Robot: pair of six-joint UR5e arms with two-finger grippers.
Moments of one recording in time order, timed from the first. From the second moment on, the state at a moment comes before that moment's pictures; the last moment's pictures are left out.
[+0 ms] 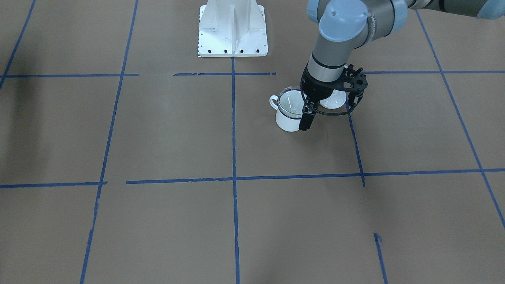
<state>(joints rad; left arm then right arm) -0.68 -2.14 -1.84 -1.48 -1.93 -2.28 1.45 -1.63 1.79 -1.79 2.31 -0.13</state>
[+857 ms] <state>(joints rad) -0.60 -2.15 -1.83 -1.45 -1.90 -2.35 1.45 -1.63 1.79 -1.79 2.31 -0.13</state>
